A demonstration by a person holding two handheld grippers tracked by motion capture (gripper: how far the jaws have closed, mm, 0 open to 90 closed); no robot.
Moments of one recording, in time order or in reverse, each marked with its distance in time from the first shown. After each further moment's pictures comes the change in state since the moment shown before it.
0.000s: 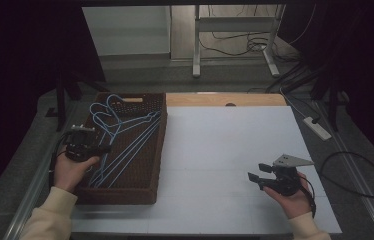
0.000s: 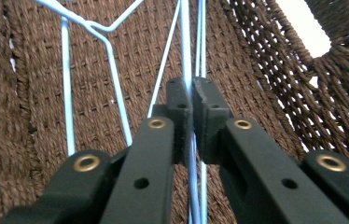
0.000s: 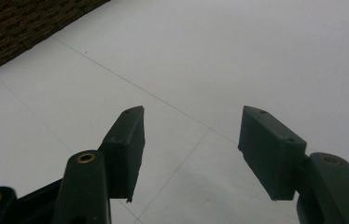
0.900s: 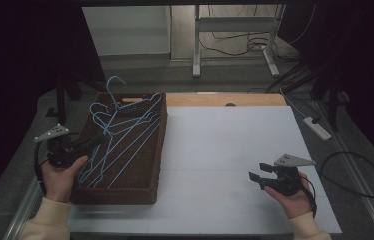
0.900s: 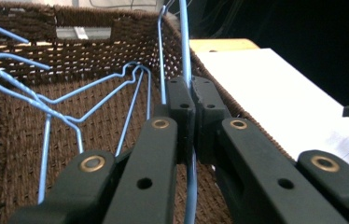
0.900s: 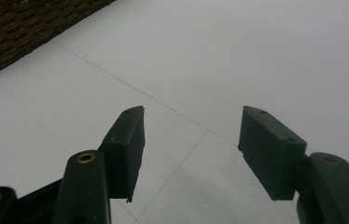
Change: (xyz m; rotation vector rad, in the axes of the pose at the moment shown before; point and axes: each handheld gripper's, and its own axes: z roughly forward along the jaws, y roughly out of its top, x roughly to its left) left arm -0.012 -0.019 -0.053 -0.410 -0.156 0.027; right arm -0.001 0.000 -0.002 -0.008 -0.001 0.009
